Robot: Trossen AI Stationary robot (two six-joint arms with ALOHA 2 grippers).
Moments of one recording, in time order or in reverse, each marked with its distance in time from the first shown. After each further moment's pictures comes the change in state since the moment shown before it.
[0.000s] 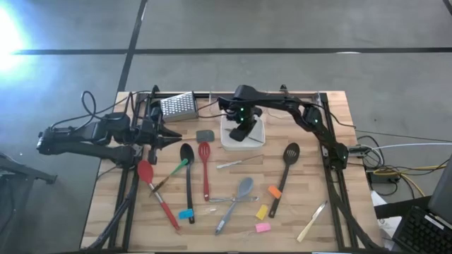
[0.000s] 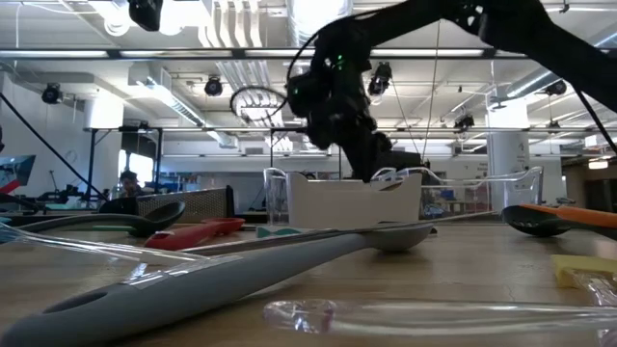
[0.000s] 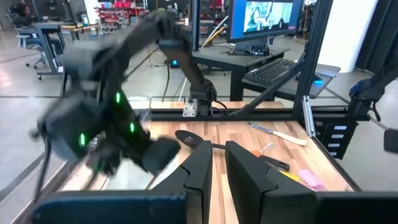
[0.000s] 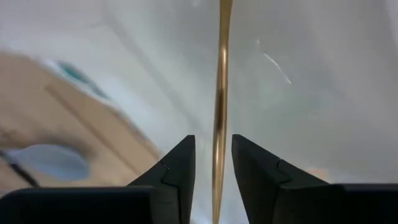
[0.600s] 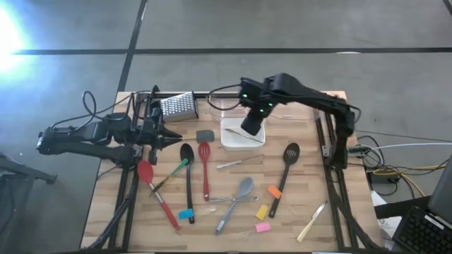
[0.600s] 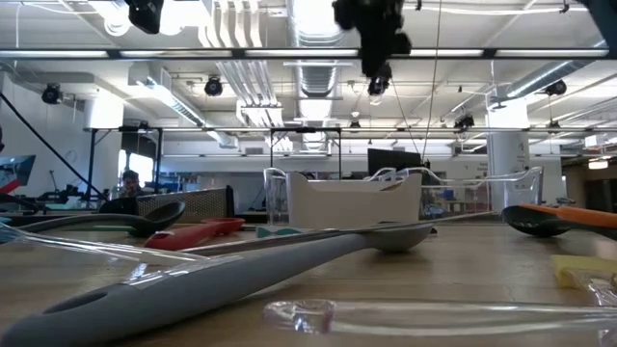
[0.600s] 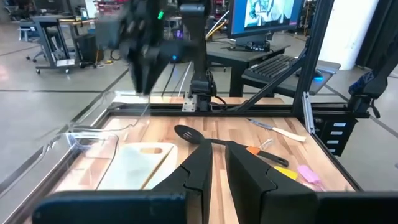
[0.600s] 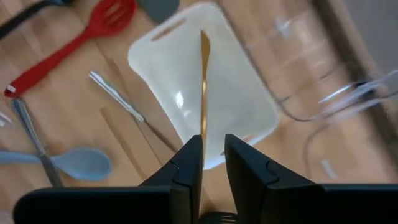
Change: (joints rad) left arm 0.000 0.001 0.000 -0.017 0.000 -0.012; right arm 0.129 -0.431 -0.002 0.040 0.269 0.082
